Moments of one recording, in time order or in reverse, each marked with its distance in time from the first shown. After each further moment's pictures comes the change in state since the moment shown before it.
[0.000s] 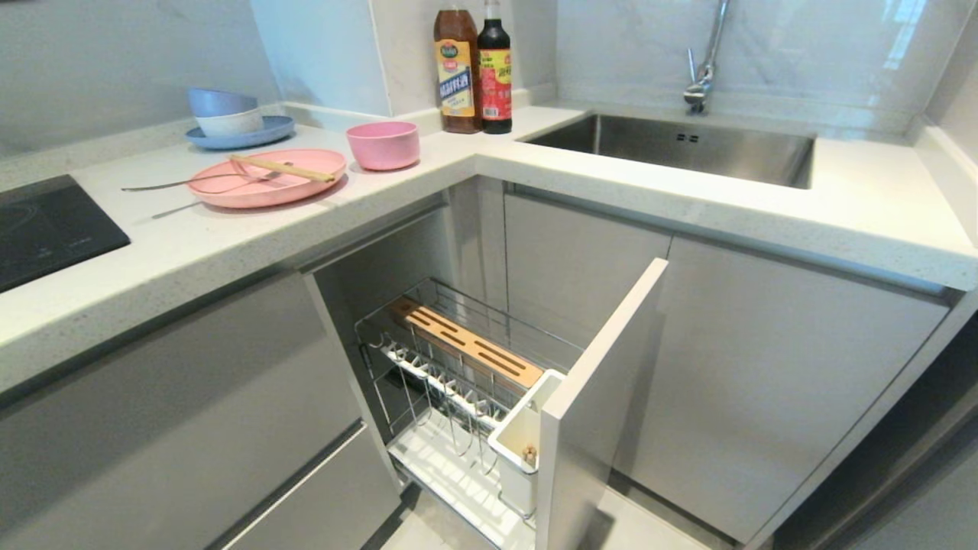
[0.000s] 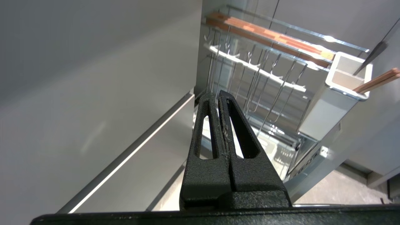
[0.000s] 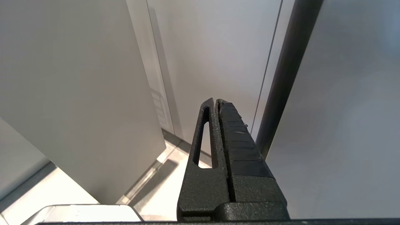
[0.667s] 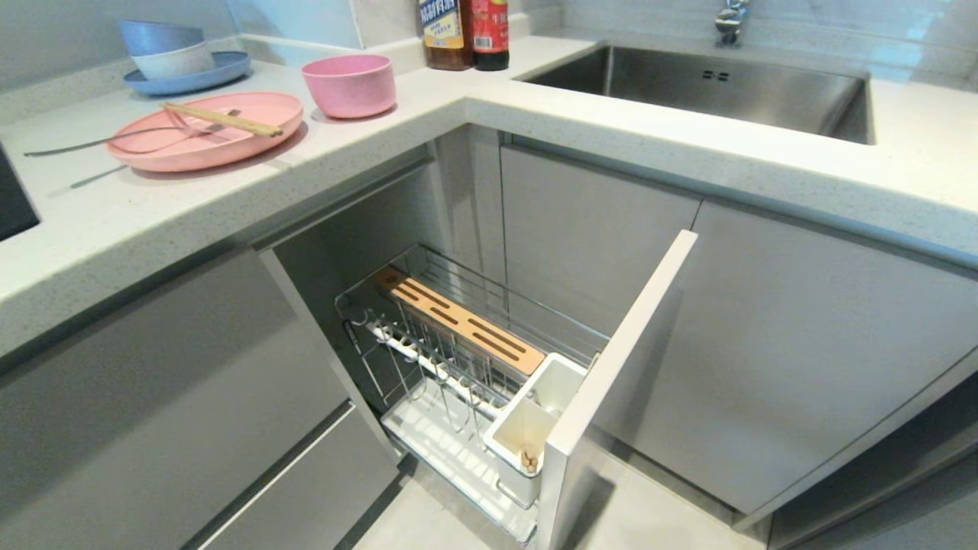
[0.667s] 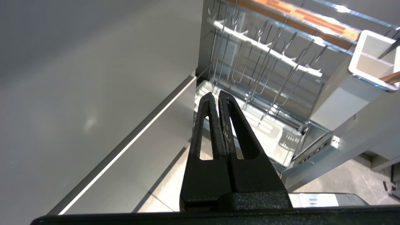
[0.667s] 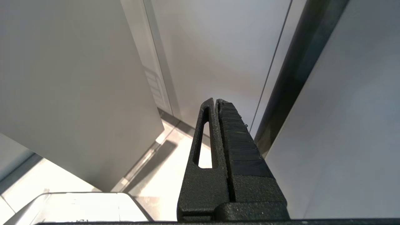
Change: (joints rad) left arm 0.000 0.000 0.000 0.000 0.000 0.000; right arm 0.000 0.000 0.000 0.000 0.000 0.000
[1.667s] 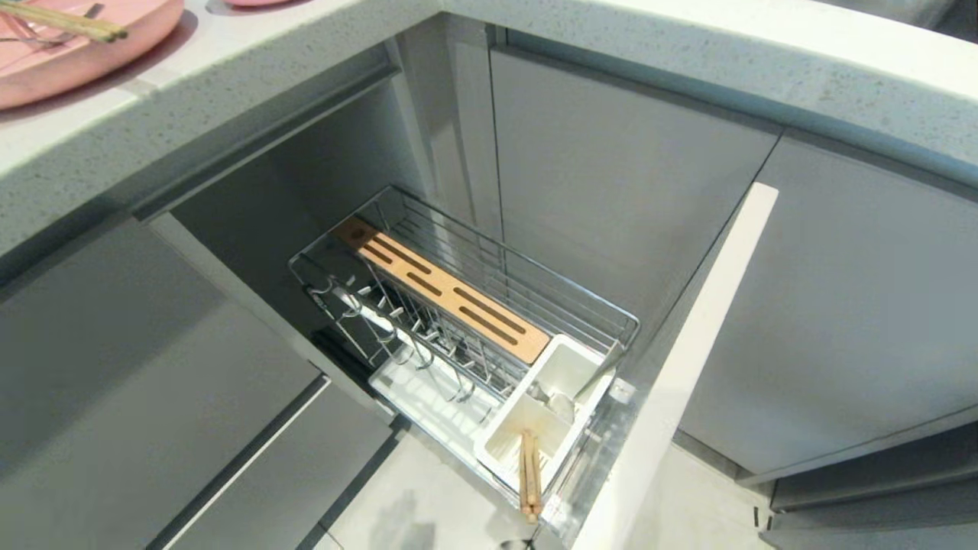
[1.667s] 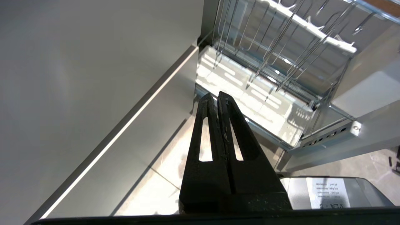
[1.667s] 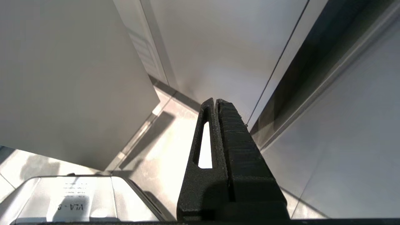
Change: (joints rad) left arm 0.000 0.000 0.000 0.000 0.000 -0.002; right arm 0.000 0.000 0.000 0.000 0.000 0.000
